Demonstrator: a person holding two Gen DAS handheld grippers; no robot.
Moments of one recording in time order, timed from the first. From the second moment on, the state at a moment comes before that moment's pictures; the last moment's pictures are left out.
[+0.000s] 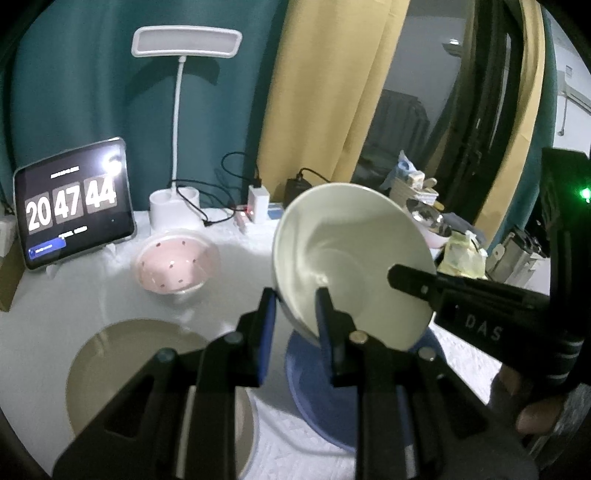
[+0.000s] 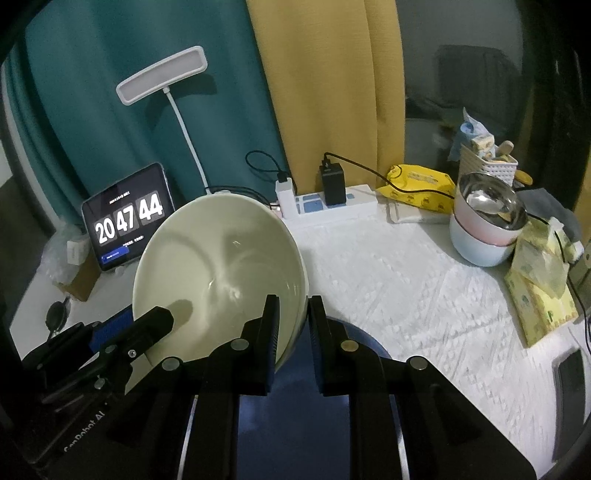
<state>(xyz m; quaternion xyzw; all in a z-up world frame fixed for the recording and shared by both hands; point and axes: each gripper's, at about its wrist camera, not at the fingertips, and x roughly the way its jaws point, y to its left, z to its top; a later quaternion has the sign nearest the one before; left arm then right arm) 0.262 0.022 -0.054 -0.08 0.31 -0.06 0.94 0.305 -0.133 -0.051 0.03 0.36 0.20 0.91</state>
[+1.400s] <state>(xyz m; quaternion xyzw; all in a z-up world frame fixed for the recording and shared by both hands) 0.245 -0.035 -0.108 -0.03 0.40 -0.06 0.91 0.277 -0.180 -0.118 0.05 0.43 0.18 0.88</state>
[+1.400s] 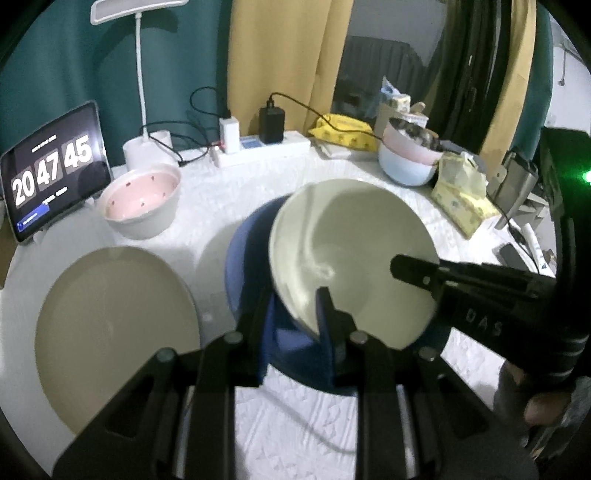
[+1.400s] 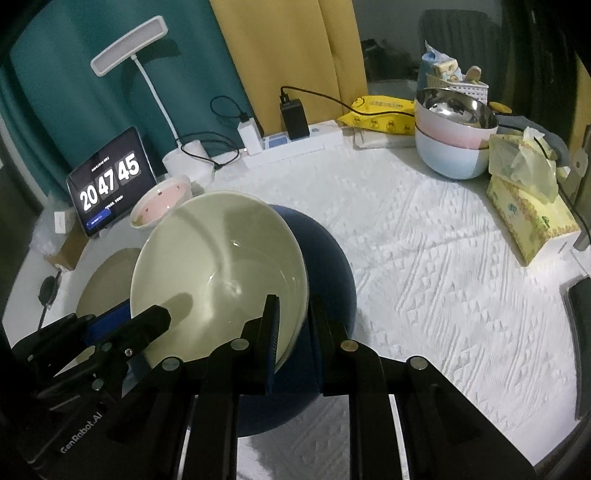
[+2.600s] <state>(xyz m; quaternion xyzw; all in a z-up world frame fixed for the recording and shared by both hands) 0.240 -0.015 -0.082 -0.03 0.36 -0.05 0.93 0.275 -0.172 -0.082 0.03 0.39 0.18 0.90</state>
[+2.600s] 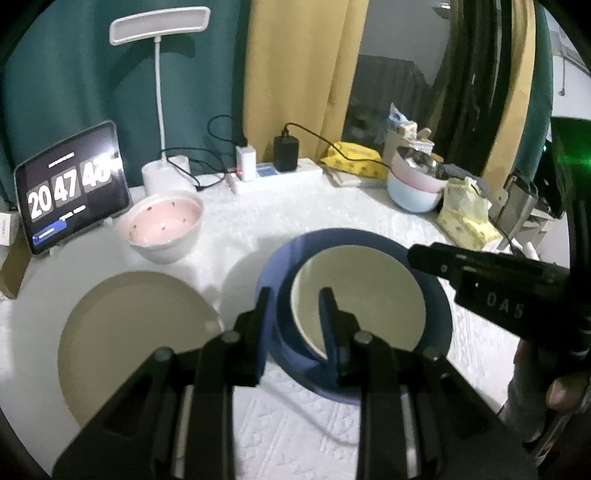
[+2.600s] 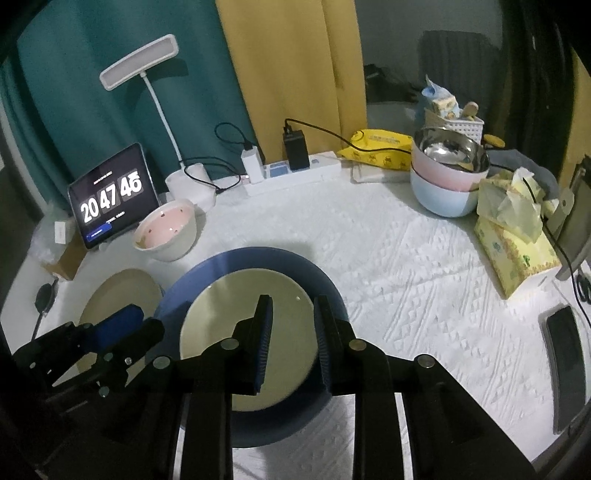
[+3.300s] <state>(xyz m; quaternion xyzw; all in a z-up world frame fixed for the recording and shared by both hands) 0.240 0.035 -0.071 -0.06 0.34 -0.03 0.94 0.281 -0.122 -0.067 0.00 0.38 0.19 0.90</state>
